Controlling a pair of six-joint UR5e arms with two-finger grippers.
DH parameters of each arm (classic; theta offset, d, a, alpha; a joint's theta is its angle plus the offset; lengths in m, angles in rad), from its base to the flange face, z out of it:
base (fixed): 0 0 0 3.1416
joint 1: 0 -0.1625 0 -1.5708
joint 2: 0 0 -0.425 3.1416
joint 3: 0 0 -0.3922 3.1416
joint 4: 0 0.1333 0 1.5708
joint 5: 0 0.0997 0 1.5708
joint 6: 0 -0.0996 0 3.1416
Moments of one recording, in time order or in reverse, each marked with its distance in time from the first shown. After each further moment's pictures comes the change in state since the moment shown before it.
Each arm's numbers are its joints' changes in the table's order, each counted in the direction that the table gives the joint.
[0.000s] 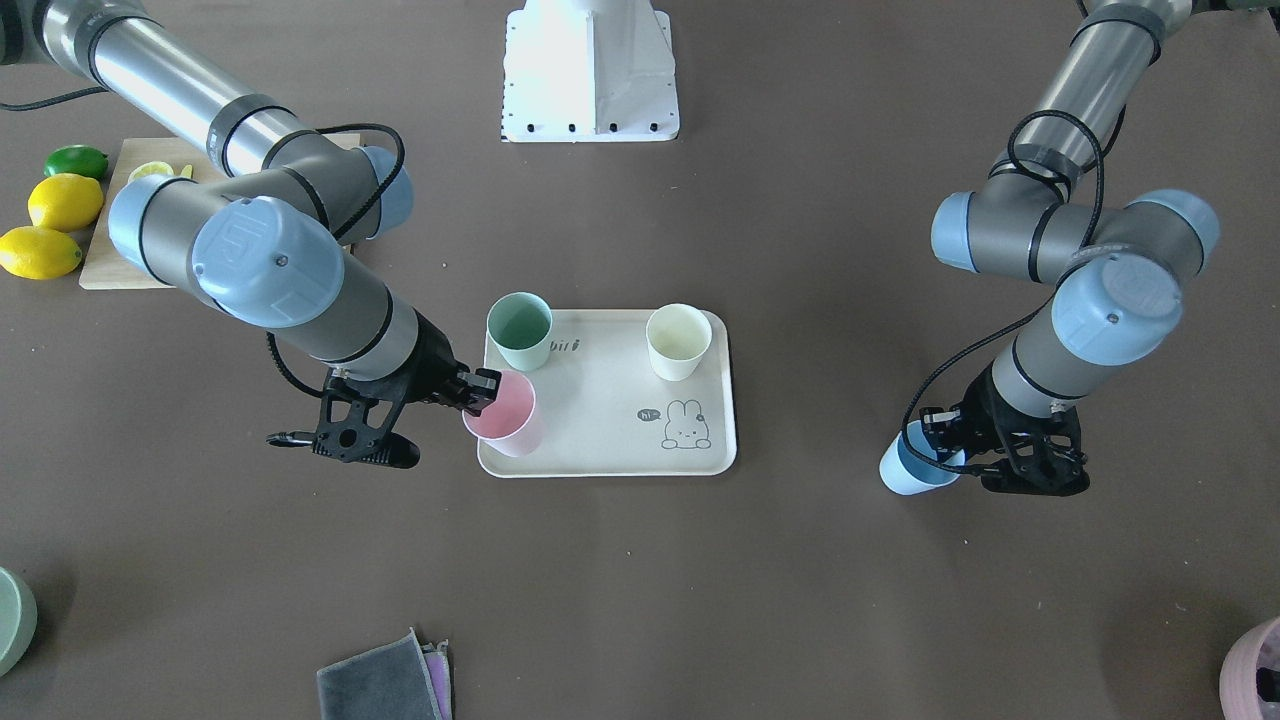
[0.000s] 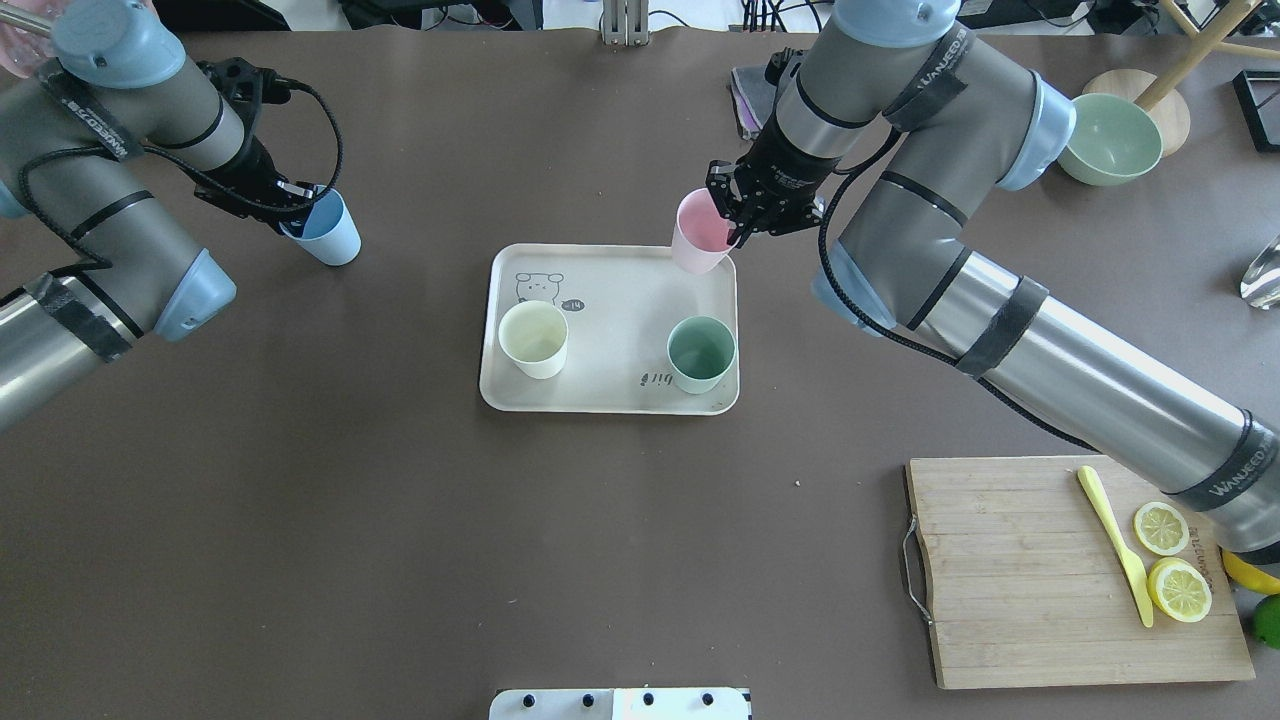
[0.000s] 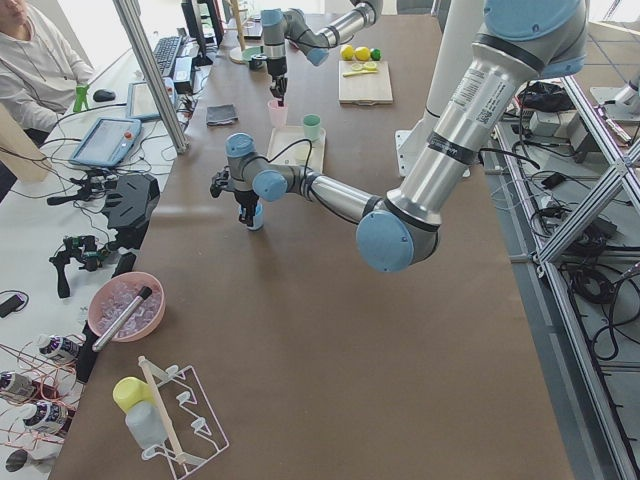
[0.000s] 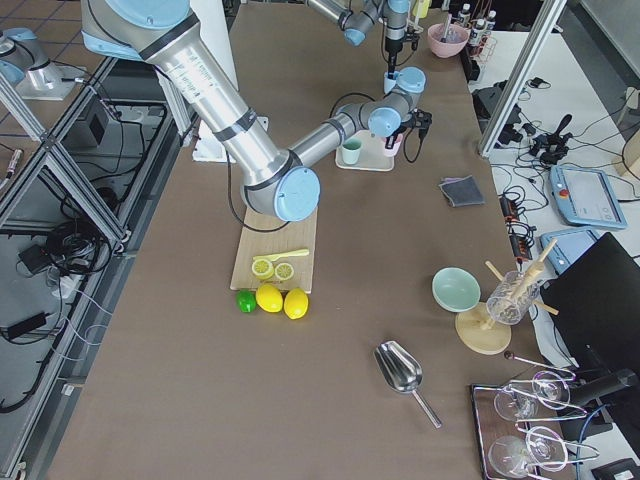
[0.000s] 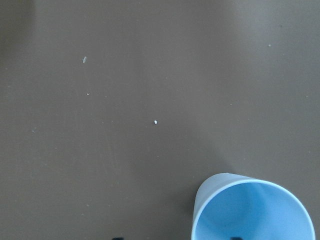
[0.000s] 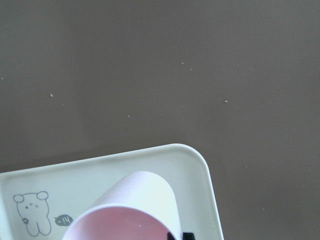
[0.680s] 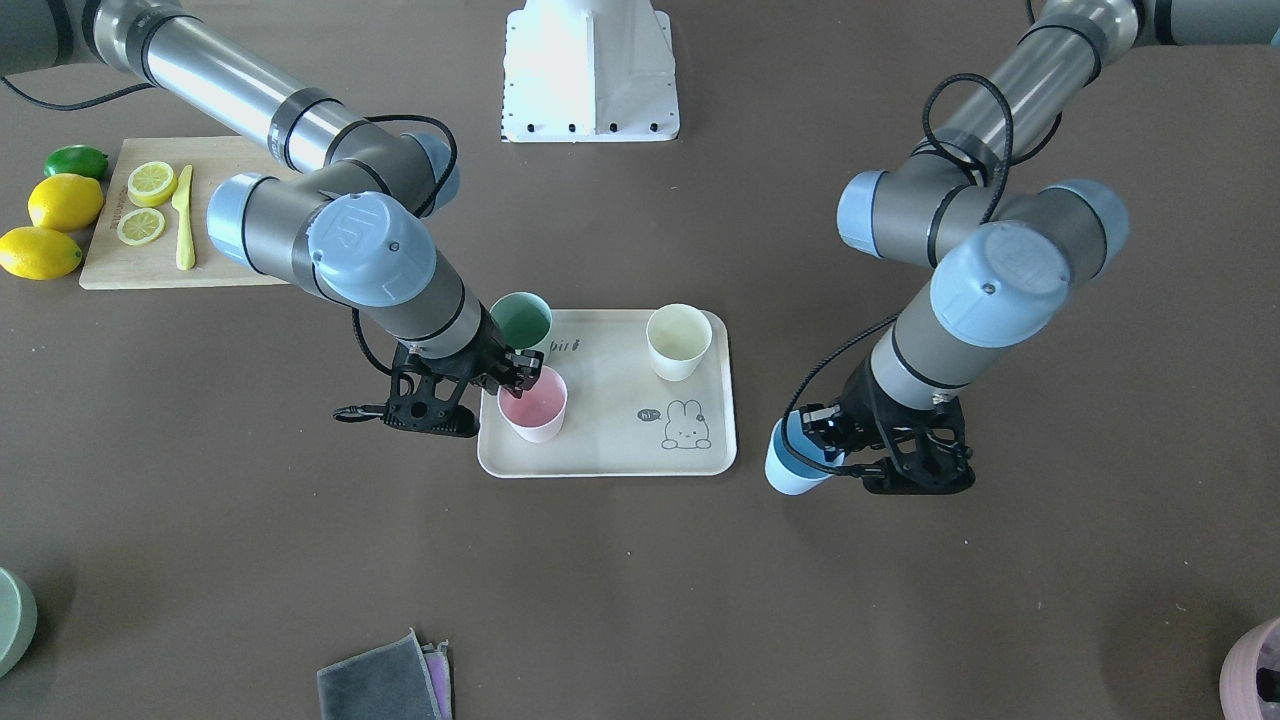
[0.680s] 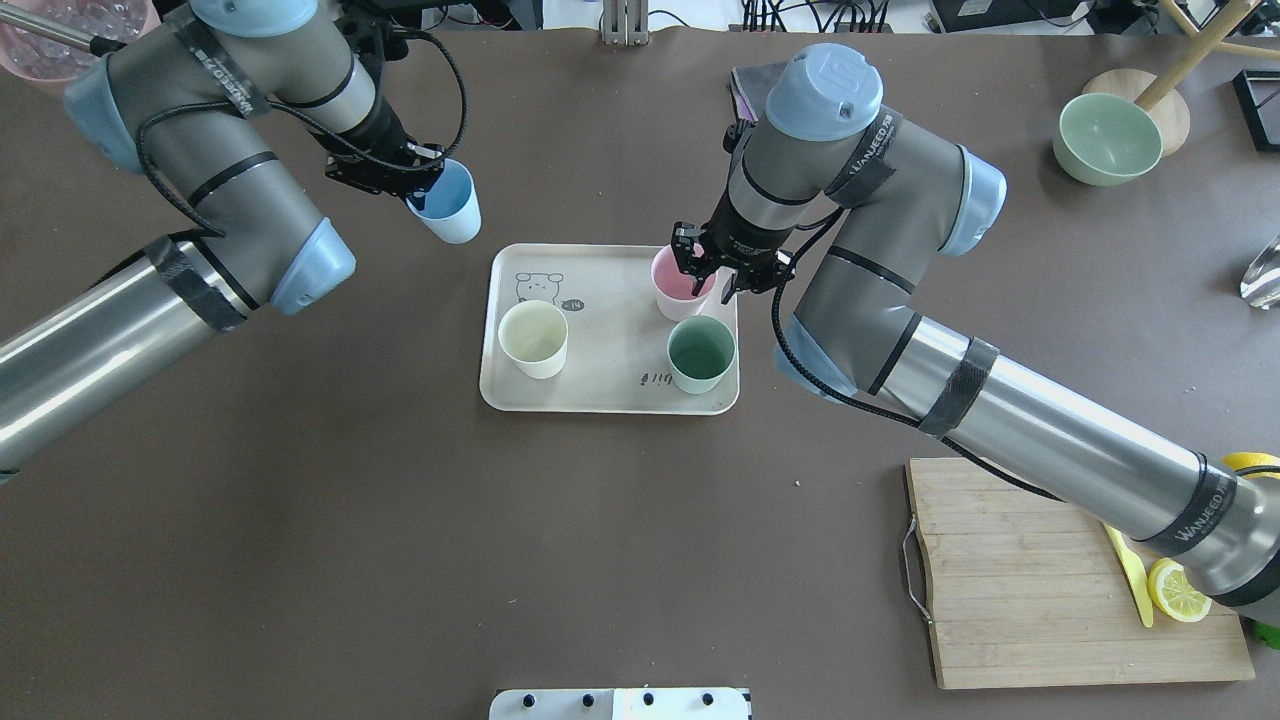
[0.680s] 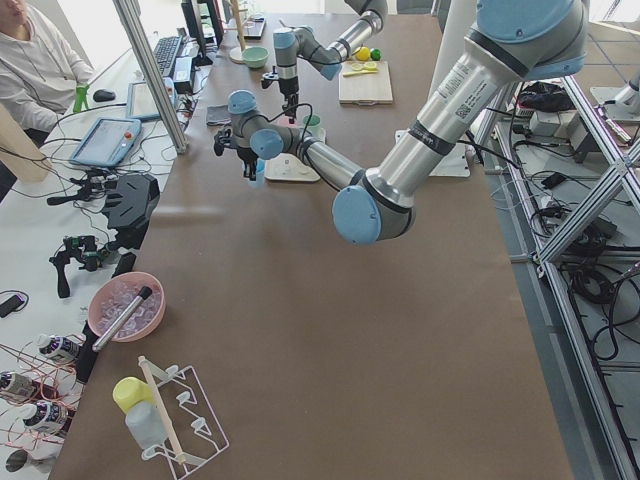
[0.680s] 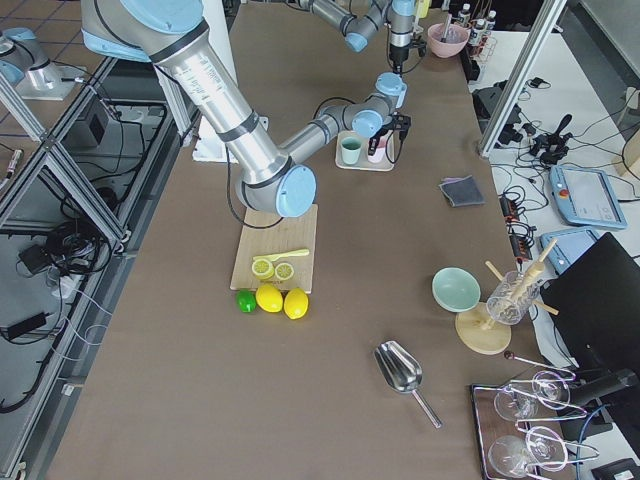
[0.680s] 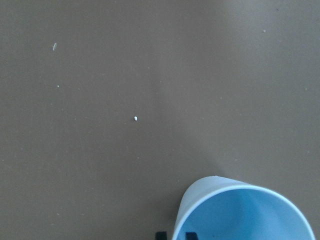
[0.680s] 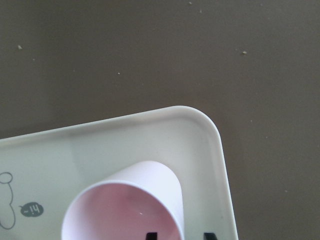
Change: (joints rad) left arm -0.082 -0.204 0.001 0.053 -0.026 0.252; right arm 0.081 -0.004 0.009 -0.003 -0.083 -0.013
